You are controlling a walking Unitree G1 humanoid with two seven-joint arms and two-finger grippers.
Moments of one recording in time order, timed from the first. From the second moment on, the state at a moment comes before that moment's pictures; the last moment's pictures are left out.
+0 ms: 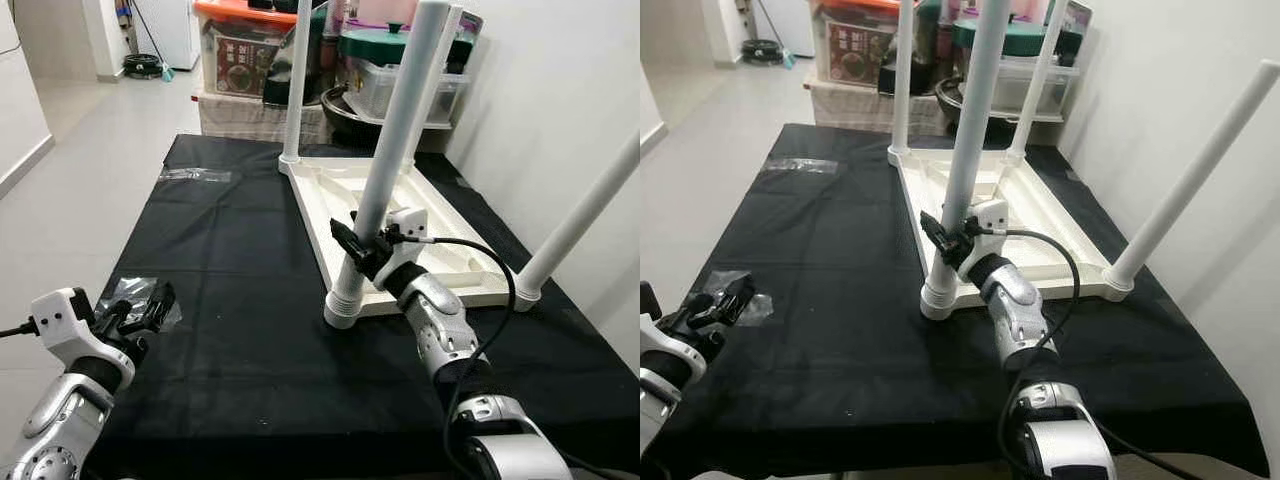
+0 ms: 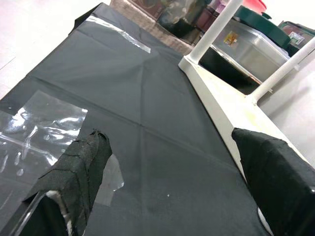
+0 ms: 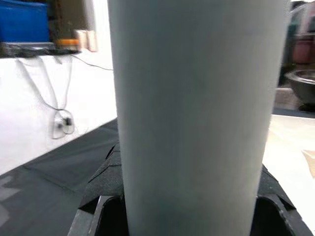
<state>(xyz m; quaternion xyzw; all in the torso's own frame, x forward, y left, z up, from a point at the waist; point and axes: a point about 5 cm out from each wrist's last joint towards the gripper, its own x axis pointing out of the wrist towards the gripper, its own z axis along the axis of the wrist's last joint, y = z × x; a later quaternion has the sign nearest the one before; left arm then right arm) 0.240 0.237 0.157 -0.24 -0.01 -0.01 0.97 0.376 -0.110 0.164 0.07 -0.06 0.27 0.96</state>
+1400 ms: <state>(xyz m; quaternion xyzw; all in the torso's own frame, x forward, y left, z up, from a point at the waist) 0.240 0.240 0.153 -0.24 -0.01 0.01 0.97 0.375 -0.134 0.154 0.06 -0.07 -0.04 1.00</state>
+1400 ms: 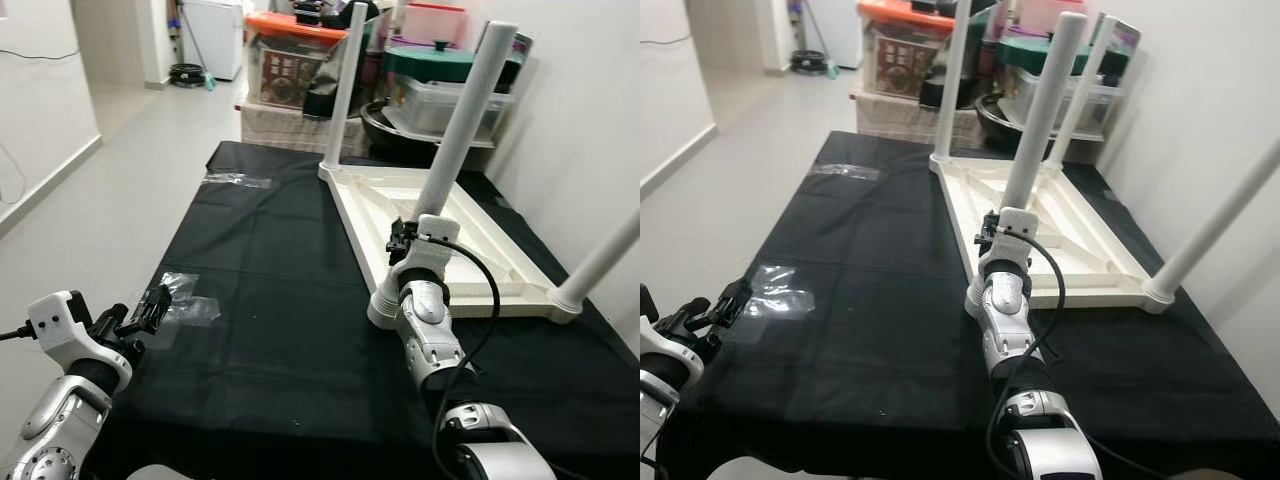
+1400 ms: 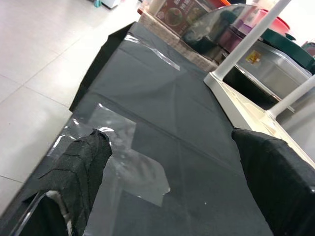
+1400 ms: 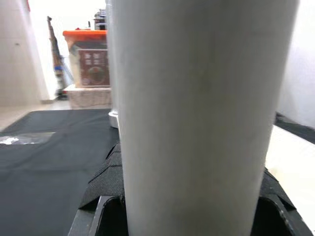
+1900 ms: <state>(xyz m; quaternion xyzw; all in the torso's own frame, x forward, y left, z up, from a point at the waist) 0.241 0.240 0.153 -0.25 -0.01 0.00 0.97 0.365 -0.108 0.160 0.08 -0.08 0.28 0.95</state>
